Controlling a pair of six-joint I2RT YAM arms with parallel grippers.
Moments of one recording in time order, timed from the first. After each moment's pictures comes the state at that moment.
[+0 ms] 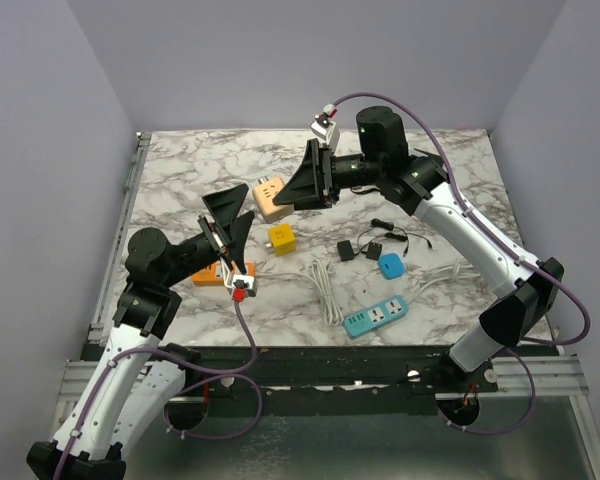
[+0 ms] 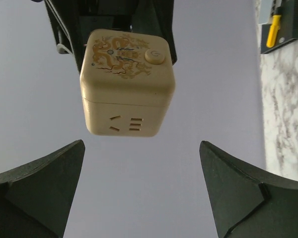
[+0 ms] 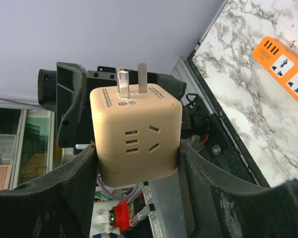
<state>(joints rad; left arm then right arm) -0.32 0.64 0.73 -0.05 0.71 1.59 0.67 1.61 1.71 -0.46 -0.83 0.85</state>
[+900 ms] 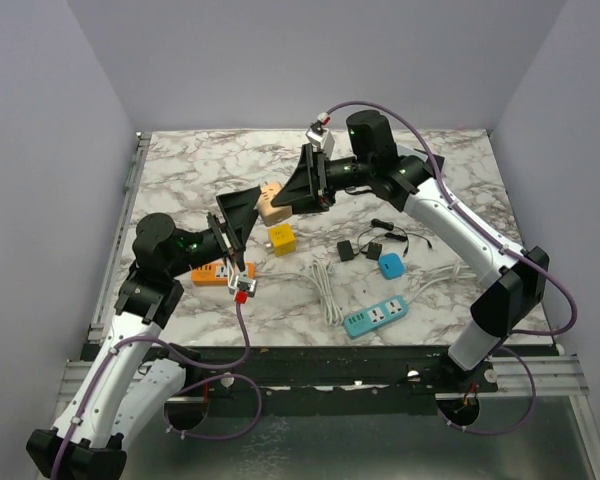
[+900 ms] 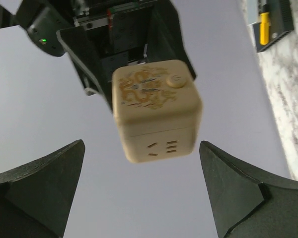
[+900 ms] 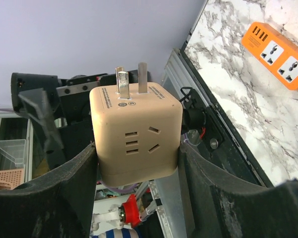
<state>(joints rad) -0.32 0.72 0.77 -0.06 0.79 1.81 0.65 1.67 1.69 -0.47 -0.86 0.88</state>
